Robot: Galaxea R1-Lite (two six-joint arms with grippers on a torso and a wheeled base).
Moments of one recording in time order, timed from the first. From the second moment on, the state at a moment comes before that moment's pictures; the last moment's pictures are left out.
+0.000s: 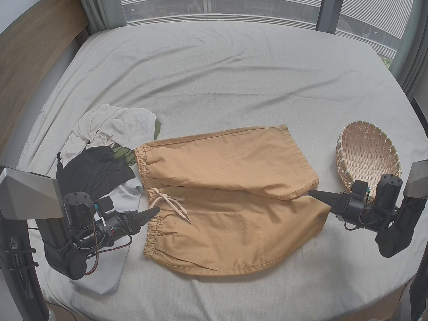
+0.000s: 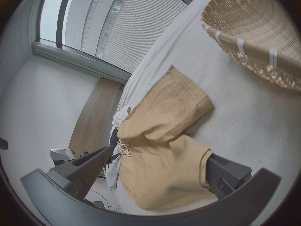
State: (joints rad) left arm -0.16 2.23 -0.36 -1.55 -0.39 -0.45; right arm 0.06 2.13 -0.37 -1.54 0.72 0.68
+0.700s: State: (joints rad) left arm -0.16 2.24 -0.36 -1.55 -0.39 -0.45; right arm 0.07 2.26 -0.45 -1.54 0.71 0.72
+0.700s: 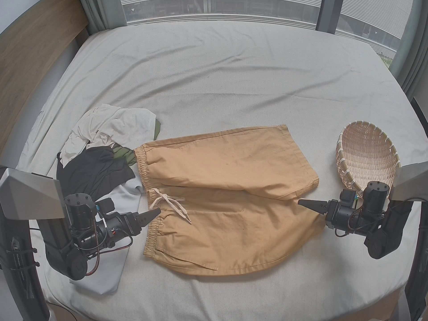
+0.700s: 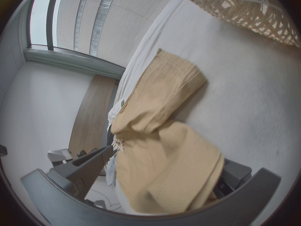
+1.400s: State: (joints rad) left arm -0.16 2.25 -0.37 -1.55 -0.39 -0.45; right arm 0.01 2.11 -0.52 -1.54 0.68 0.84
